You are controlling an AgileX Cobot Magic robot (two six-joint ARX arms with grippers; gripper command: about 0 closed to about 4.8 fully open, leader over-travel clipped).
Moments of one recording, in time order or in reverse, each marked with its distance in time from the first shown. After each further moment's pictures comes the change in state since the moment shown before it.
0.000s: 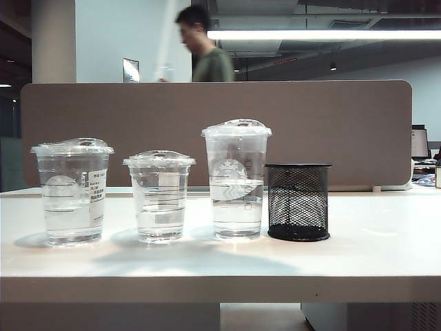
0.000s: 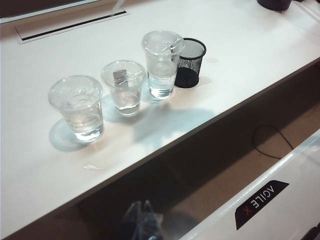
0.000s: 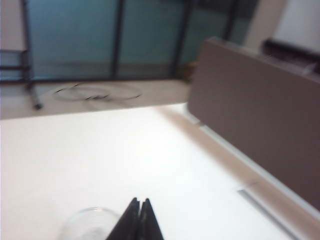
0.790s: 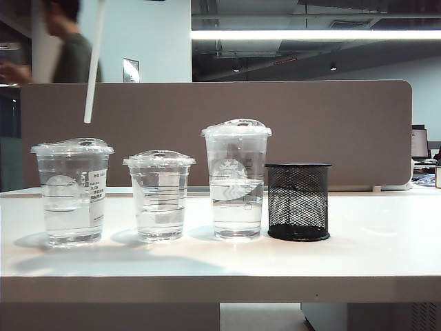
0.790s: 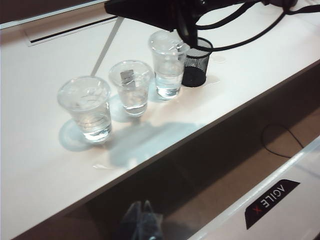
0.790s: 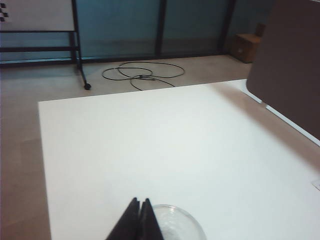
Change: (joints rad) left arm 0.000 0.000 0.000 0.000 -0.027 0.023; right arm 0.132 0.198 0.085 0.006 -0.005 0.061
